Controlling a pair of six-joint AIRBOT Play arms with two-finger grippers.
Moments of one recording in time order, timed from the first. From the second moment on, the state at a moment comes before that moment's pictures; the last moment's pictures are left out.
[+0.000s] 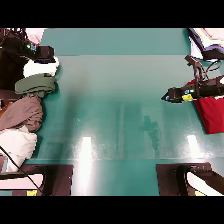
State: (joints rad) left arm -0.04 -1.45 1.81 1.27 -1.37 -1.44; right arm -0.02 -1.06 1.05 -1.02 1.27 1.40
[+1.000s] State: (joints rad) left arm -0.04 -1.45 1.81 1.25 -1.27 -1.44; right arm -0.02 -1.06 1.05 -1.02 1.26 1.40
